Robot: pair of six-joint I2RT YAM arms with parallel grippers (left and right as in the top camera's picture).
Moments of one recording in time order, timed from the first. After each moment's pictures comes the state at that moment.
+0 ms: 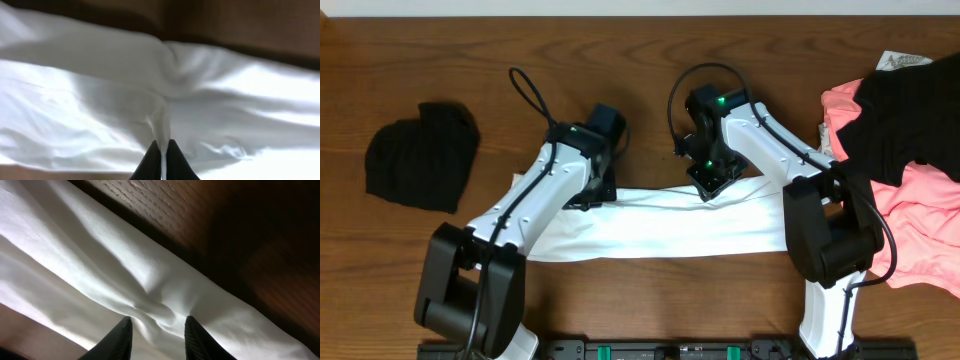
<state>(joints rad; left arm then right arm) -0.43 1.73 1.21 -1.07 -0.09 -0.52 0.43 2.09 1.54 -1.18 -0.12 -0.25</state>
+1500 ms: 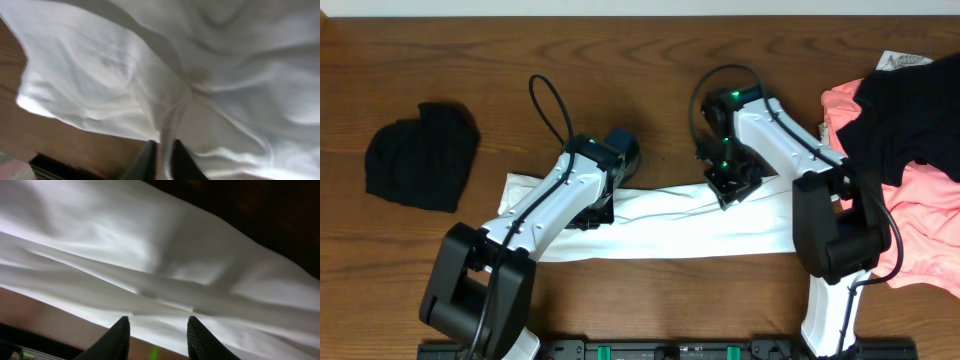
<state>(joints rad) -0.50 1.73 1.17 -1.20 -0.24 -0.59 0.36 2.09 1.54 -1.34 -0.07 -0.13</state>
